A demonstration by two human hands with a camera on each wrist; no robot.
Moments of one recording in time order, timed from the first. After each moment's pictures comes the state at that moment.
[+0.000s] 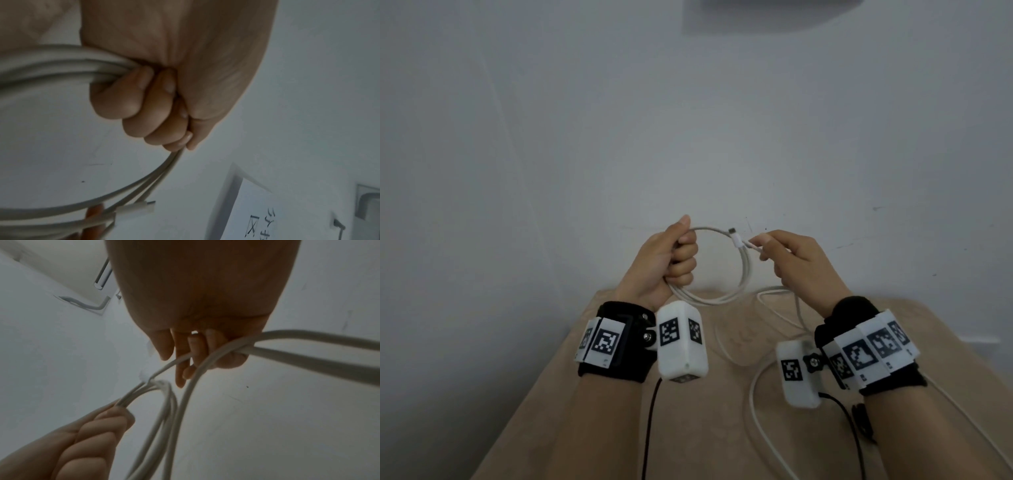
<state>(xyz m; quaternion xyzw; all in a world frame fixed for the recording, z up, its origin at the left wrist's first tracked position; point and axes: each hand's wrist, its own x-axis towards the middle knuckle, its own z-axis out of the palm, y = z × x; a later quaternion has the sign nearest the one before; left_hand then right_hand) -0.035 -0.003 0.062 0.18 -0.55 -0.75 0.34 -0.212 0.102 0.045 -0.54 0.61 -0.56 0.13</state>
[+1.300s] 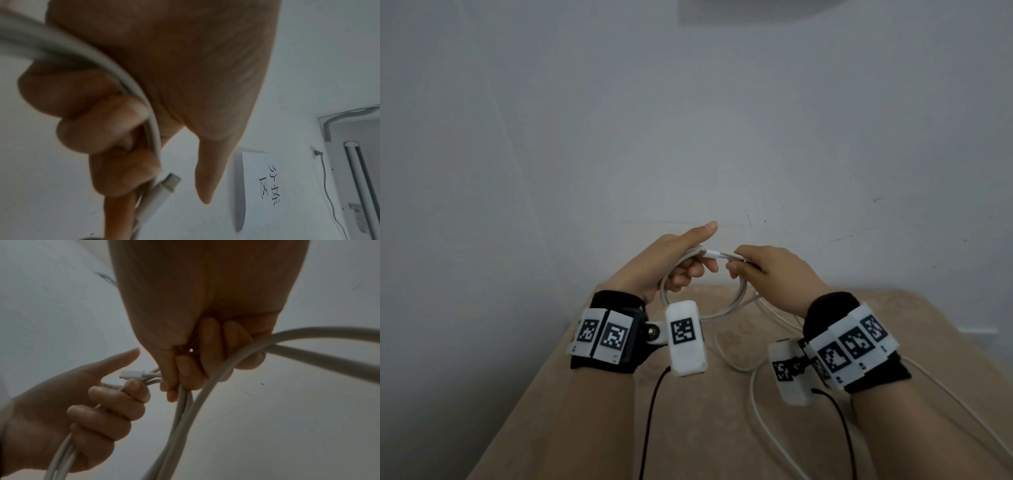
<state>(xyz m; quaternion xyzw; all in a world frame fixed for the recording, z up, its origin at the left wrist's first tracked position) -0.029 0.008 0.070 0.31 -0.74 -0.56 0.21 -0.189 0.103 0.048 -0.65 0.71 -0.28 0.05</state>
